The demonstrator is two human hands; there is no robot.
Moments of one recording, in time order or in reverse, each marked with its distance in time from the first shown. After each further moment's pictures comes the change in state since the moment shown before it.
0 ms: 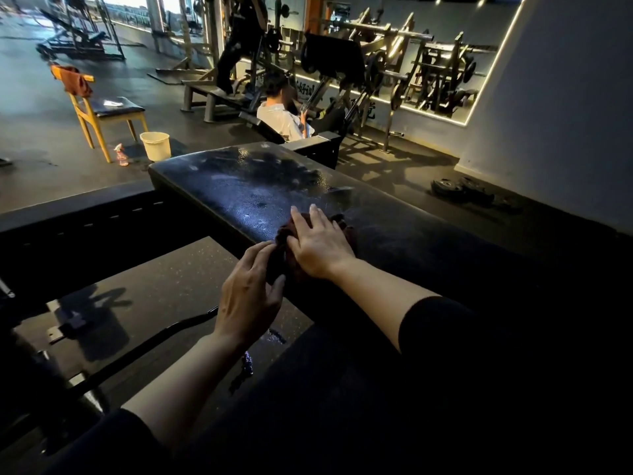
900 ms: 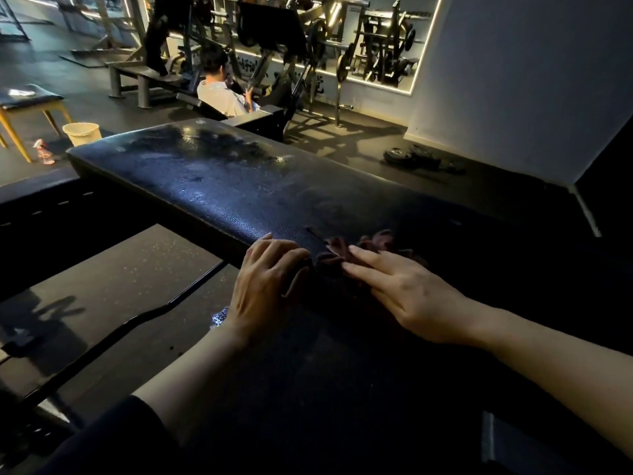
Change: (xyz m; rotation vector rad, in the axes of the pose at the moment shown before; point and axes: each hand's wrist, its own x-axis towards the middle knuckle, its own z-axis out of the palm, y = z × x) left_hand -0.036 0.069 0.036 -0.077 -0.007 0.511; right_hand -0.231 0.105 -0.042 -0.082 0.018 -0.189
